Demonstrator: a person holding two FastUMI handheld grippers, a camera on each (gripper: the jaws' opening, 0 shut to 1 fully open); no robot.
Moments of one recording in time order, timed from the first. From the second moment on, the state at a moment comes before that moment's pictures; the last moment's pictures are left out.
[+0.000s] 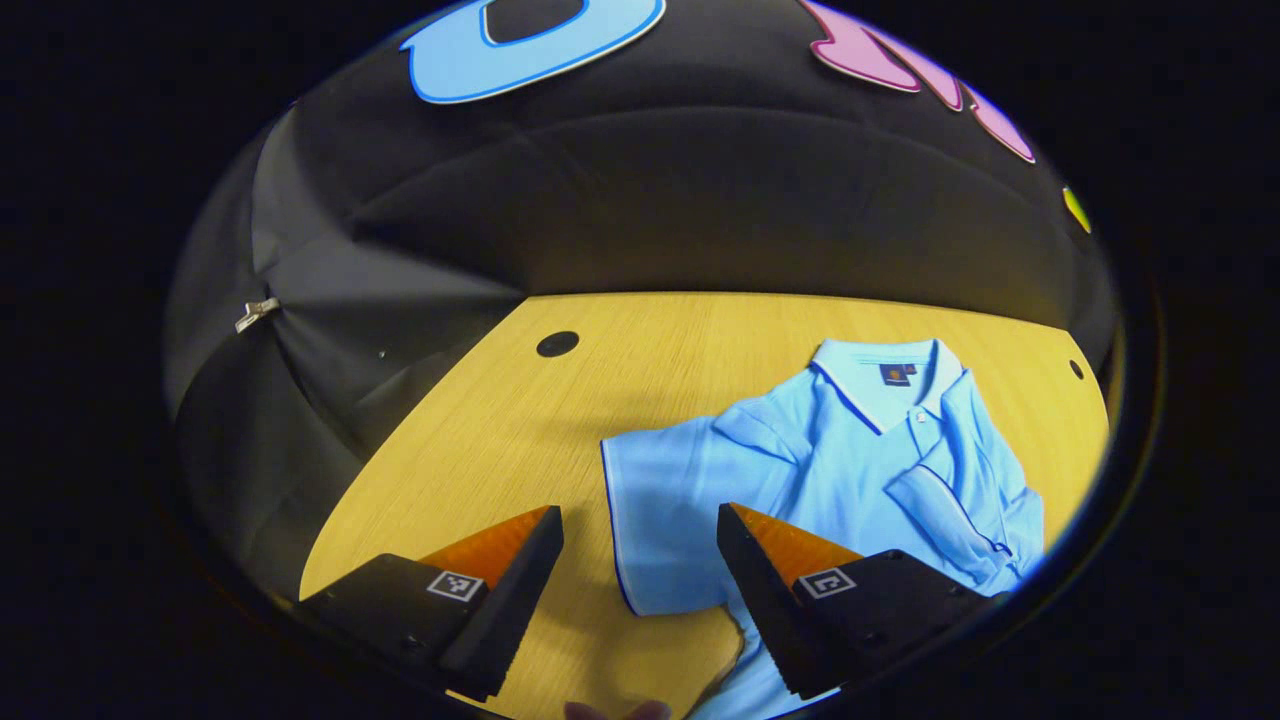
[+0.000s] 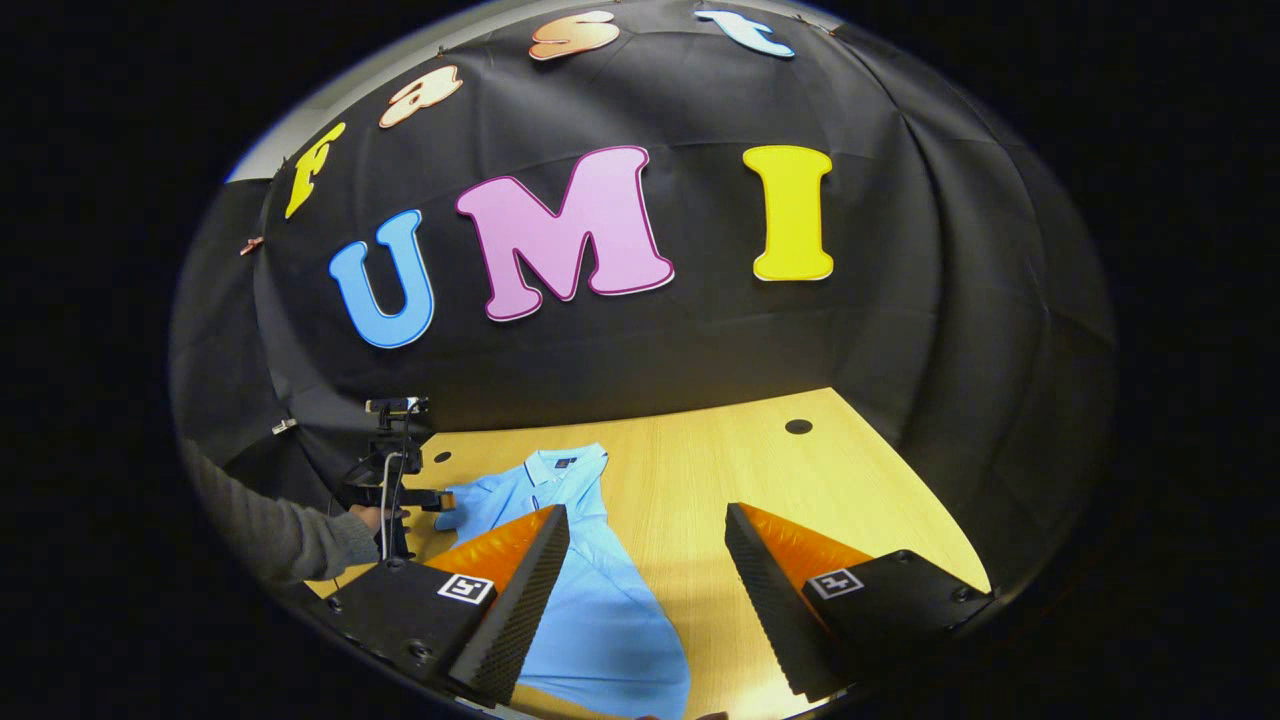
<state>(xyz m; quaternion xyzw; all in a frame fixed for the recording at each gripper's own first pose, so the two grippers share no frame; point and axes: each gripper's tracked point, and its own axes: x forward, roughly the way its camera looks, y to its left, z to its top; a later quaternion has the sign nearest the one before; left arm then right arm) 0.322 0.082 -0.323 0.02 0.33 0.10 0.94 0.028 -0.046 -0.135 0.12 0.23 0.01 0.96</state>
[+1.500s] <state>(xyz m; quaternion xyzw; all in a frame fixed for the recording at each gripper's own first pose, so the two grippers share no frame) 0.323 0.054 -0.352 -0.03 0.38 0.04 0.92 -0.014 -0.045 -0.151 0.11 0.27 -0.01 0.96</state>
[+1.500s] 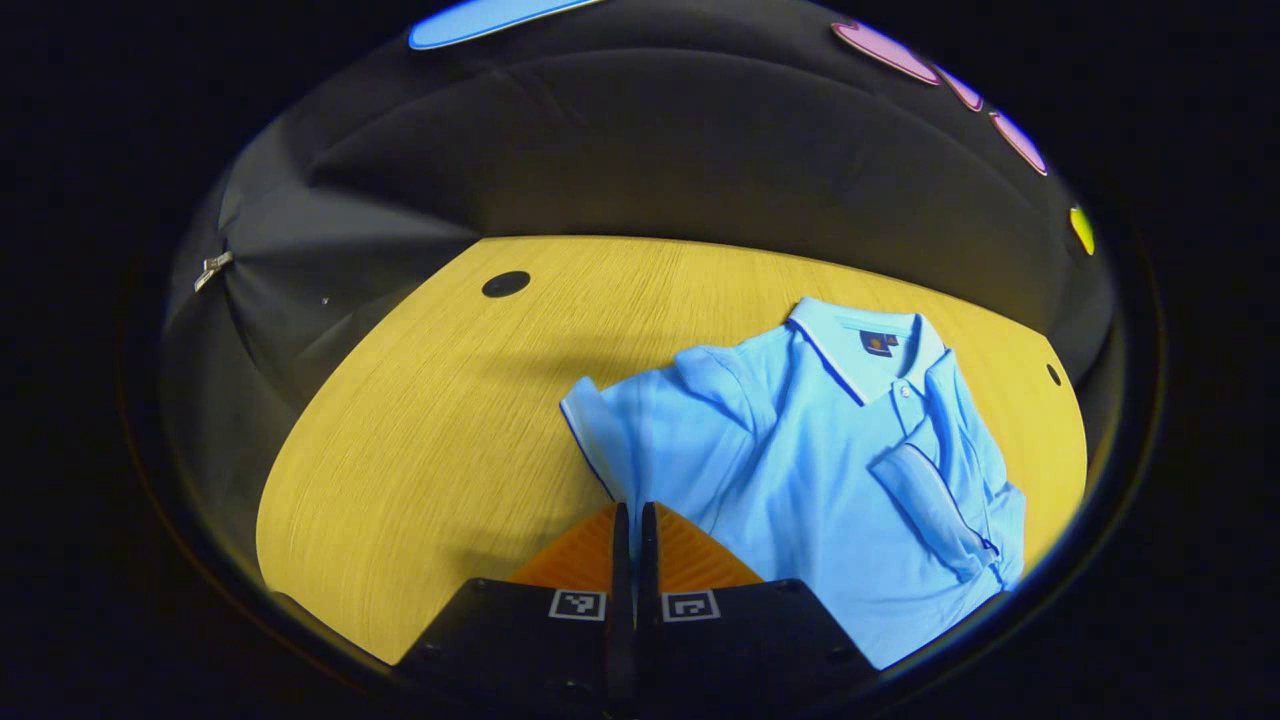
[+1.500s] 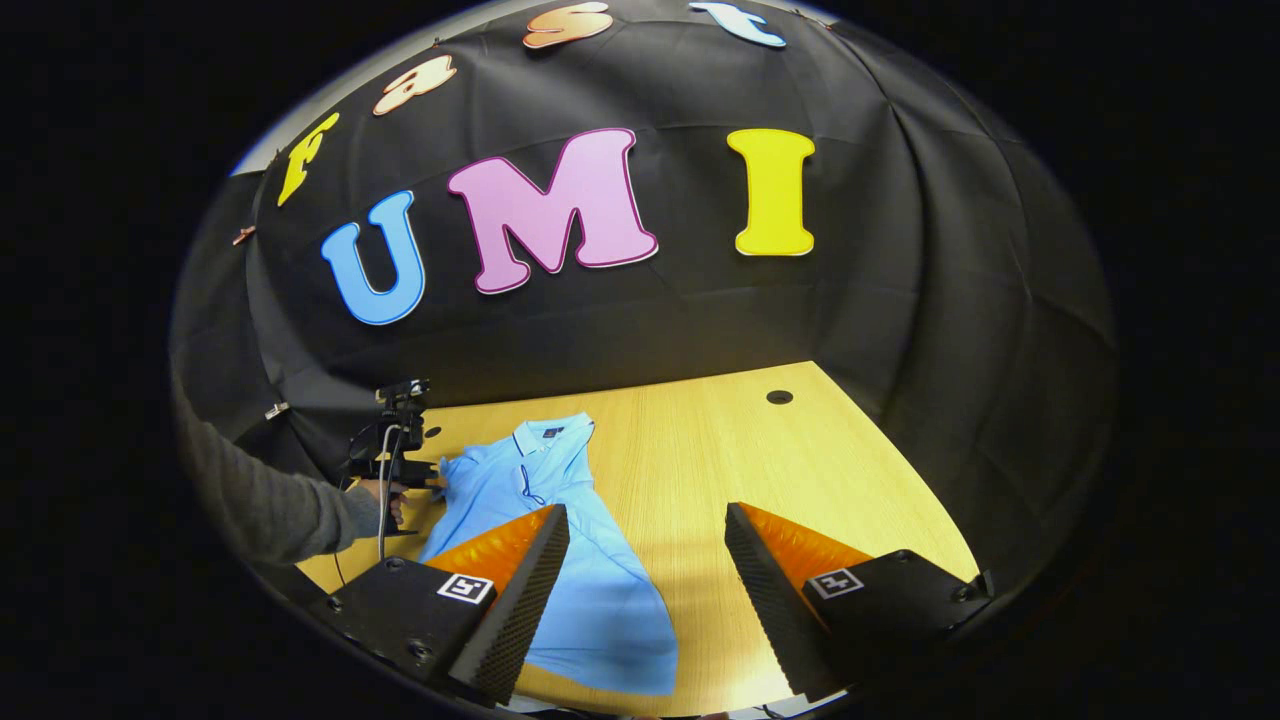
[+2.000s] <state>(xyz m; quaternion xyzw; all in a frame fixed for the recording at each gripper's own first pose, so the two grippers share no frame) 0.321 -0.026 -0.275 -0.01 0.29 -0.06 0.95 -0.023 -0.048 -0.152 0.12 0.27 -0.01 0.95</state>
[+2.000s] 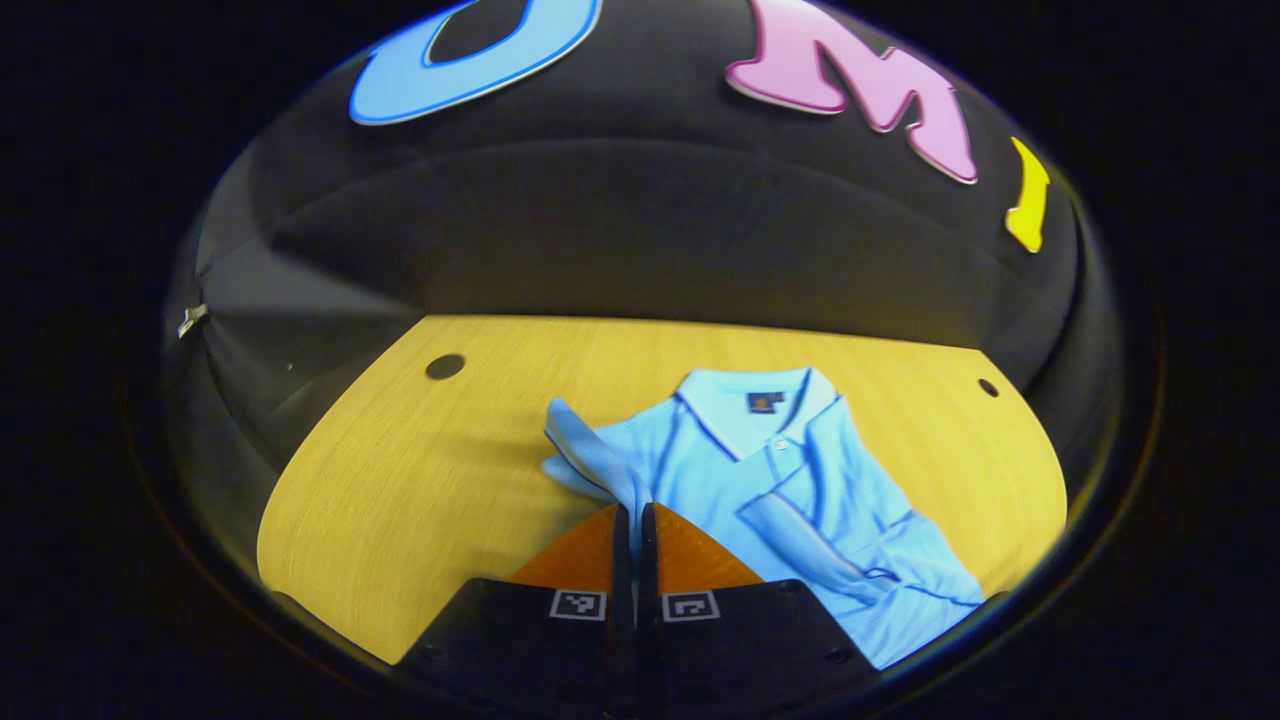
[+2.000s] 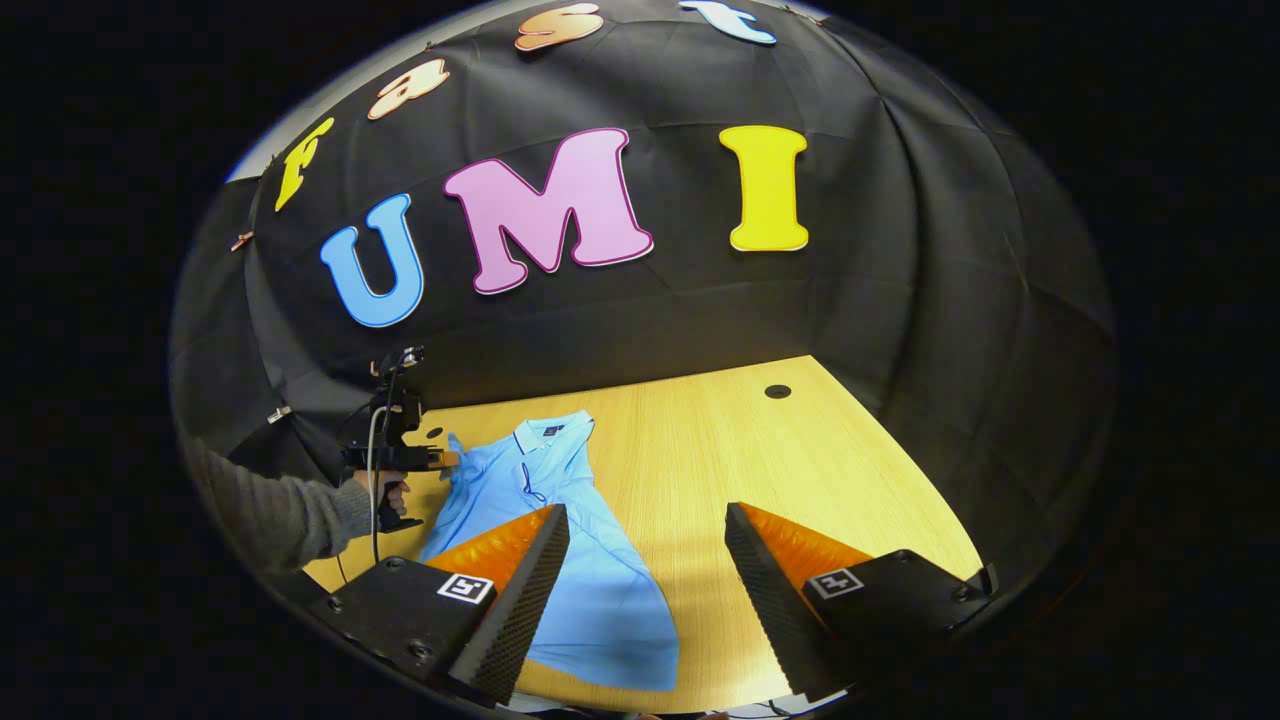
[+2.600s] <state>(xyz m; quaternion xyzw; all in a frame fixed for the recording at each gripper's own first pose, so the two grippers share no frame) 0.287 -0.180 -0.279 0.06 0.29 -0.20 0.93 -0.042 -0.064 -0.157 0.13 0.28 -0.03 0.95</state>
